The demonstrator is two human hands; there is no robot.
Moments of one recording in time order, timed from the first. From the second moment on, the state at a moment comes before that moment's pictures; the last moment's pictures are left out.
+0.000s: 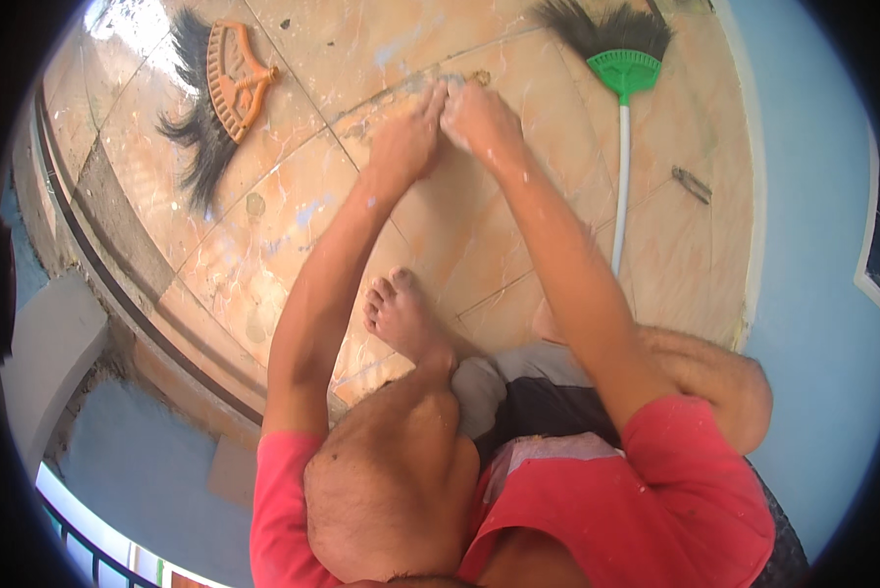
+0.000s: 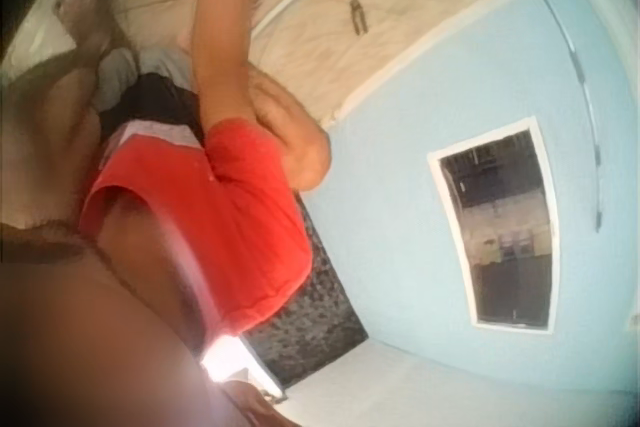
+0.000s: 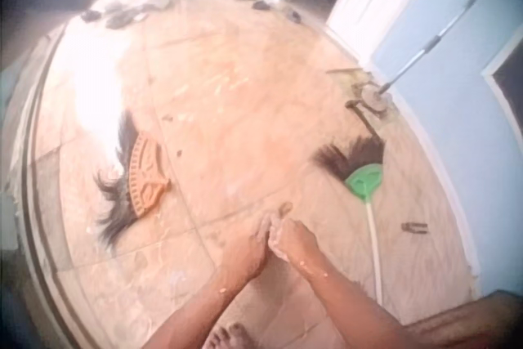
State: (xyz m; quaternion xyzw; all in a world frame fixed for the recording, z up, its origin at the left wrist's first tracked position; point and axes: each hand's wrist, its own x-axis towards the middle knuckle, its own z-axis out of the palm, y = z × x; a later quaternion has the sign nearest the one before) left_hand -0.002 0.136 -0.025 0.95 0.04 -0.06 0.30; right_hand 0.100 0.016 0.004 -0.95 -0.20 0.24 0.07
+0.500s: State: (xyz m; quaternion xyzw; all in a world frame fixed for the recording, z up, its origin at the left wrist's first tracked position) left_hand -0.029 0.065 -0.041 0.93 -0.01 -0.04 0.36; right_hand 0.045 -0.061 0.016 -0.96 -0.14 0.22 0.11
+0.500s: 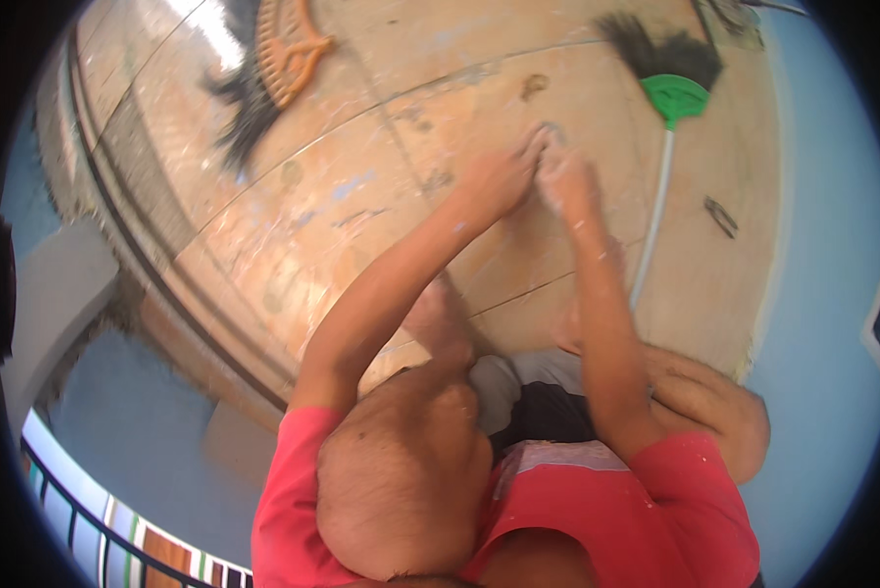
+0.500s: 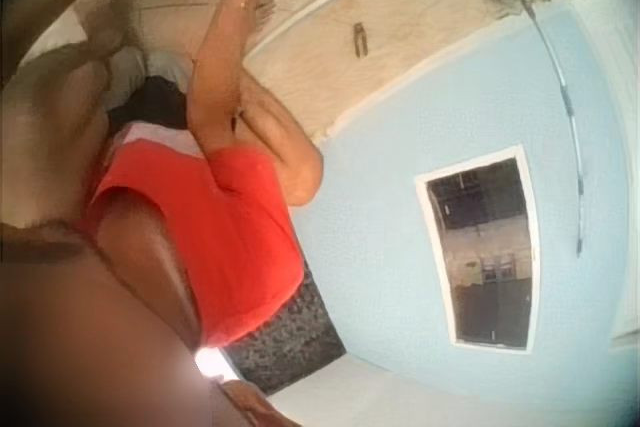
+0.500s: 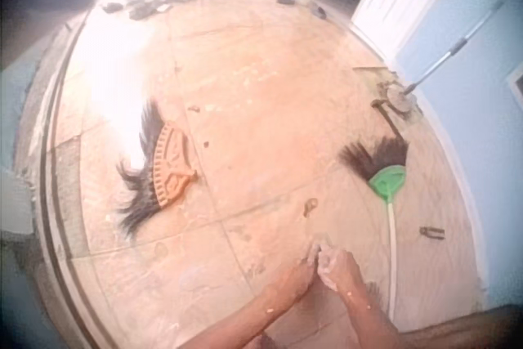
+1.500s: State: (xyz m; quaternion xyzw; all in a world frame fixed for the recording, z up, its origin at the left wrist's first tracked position) left_hand -0.268 0.084 0.013 0.93 0.16 -0.17 0.29; right_hand -0.143 -0.026 0.042 -0.87 -0.25 0.40 0.17
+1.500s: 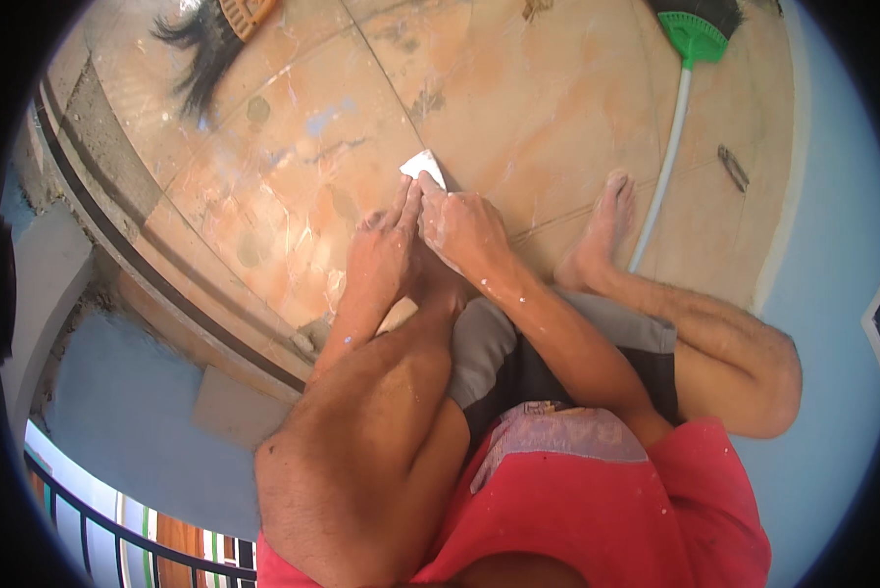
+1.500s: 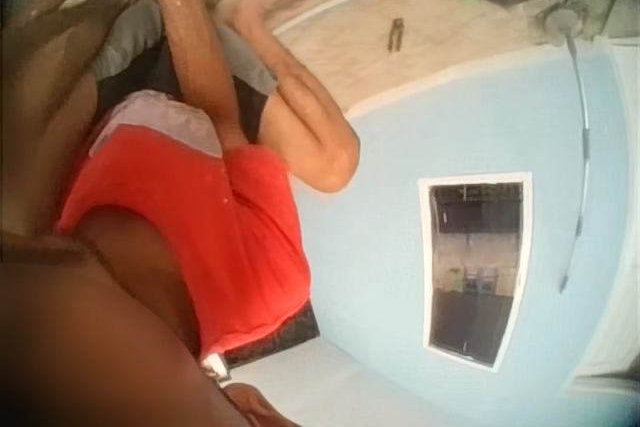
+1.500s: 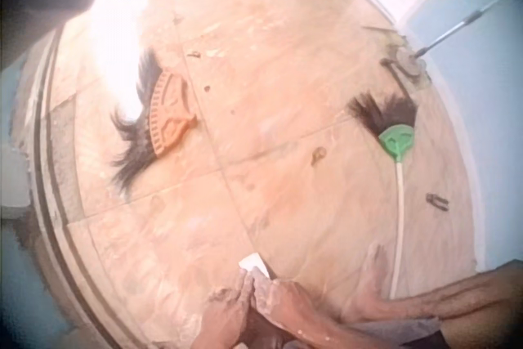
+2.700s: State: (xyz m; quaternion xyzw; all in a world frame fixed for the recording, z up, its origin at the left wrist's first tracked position) left_hand -0.230 0.082 -0.001 0.90 0.12 -0.18 0.37; right_hand -0.110 -0.027 0.046 -0.90 -0.26 0.34 0.06
